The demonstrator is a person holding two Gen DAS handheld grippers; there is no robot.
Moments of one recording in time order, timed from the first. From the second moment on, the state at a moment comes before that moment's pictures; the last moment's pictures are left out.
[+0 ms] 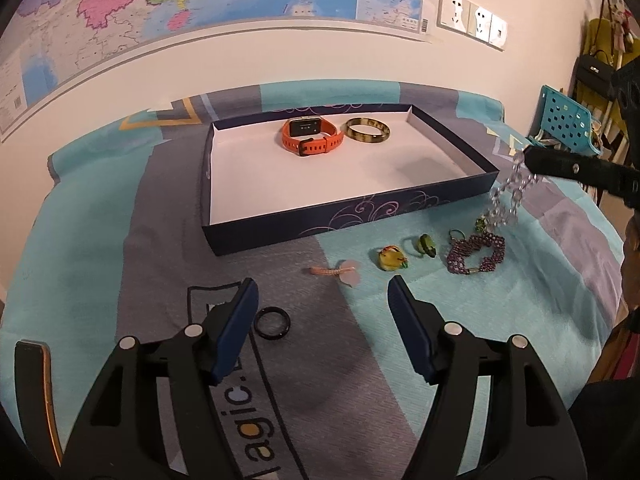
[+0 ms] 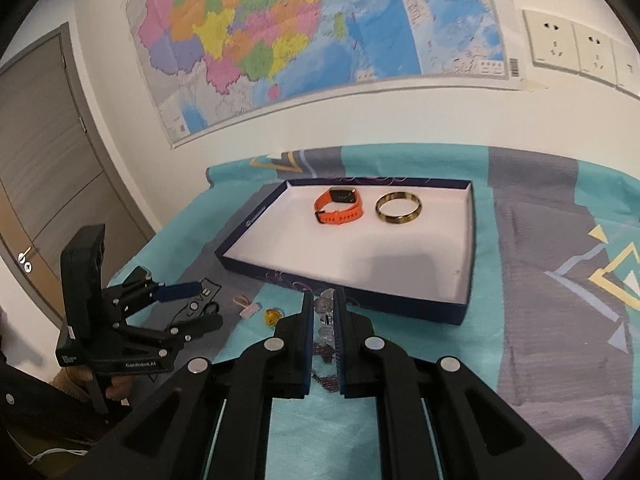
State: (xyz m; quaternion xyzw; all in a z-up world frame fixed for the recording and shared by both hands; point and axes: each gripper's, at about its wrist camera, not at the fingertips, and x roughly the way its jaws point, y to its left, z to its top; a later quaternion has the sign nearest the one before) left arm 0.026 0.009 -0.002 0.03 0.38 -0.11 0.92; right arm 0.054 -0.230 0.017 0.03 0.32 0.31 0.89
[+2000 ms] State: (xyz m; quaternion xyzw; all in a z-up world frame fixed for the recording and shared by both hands) left arm 0.065 -0.004 -0.024 0.03 0.43 -0.13 0.89; right arm 0.074 -0.253 -0.011 0.06 0.35 0.28 0.89
